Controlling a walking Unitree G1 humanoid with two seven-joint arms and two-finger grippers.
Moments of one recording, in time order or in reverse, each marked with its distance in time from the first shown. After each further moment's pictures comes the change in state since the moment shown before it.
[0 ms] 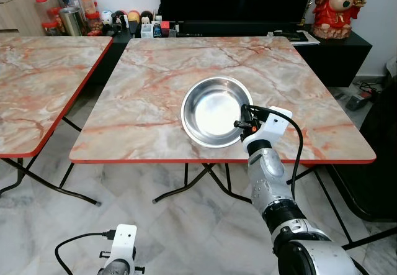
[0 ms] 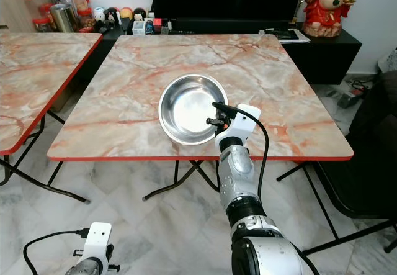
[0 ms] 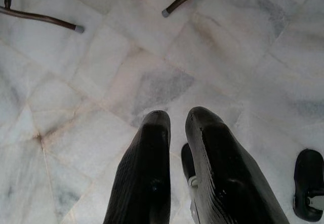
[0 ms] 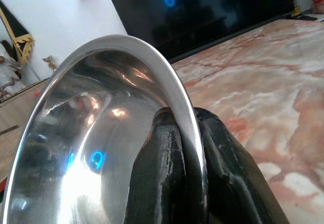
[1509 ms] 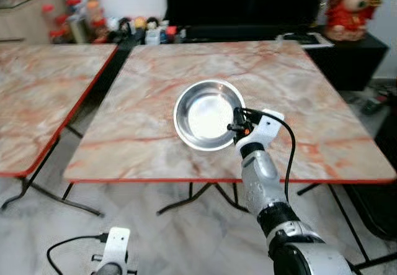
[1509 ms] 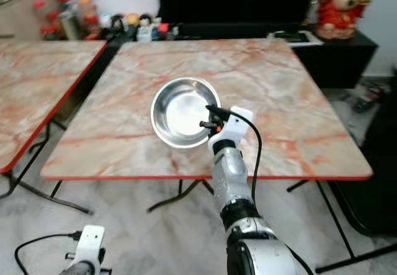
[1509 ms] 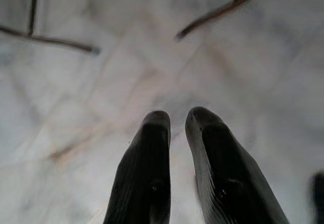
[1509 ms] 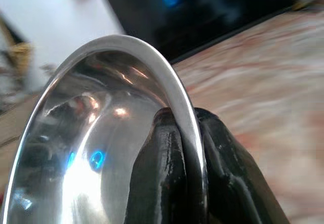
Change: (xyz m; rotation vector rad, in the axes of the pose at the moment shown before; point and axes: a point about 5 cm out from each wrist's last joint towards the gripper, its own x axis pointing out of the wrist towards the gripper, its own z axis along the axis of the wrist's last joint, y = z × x) left arm 0.001 -0.006 0.007 0.011 -0.024 -0.019; right arm -0.009 -0.026 -0.004 -0.001 0.015 -0.082
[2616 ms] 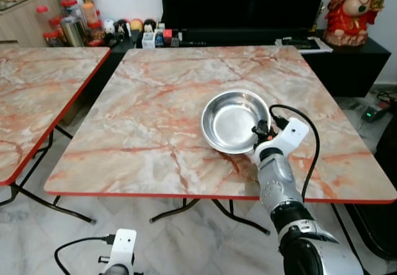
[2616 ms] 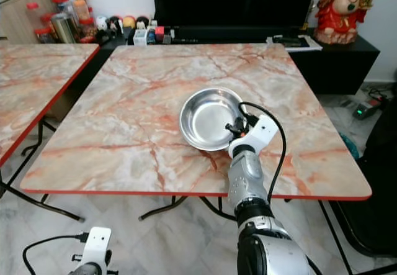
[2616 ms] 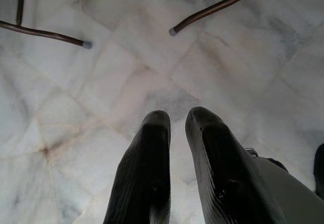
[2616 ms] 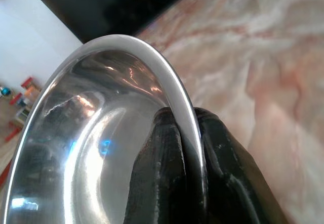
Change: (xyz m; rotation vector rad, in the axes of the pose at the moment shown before) left arm -0.005 0.009 -0.018 0.015 0.062 0.034; right arm 0.002 -0.006 -0.012 0.186 0.138 -0.195
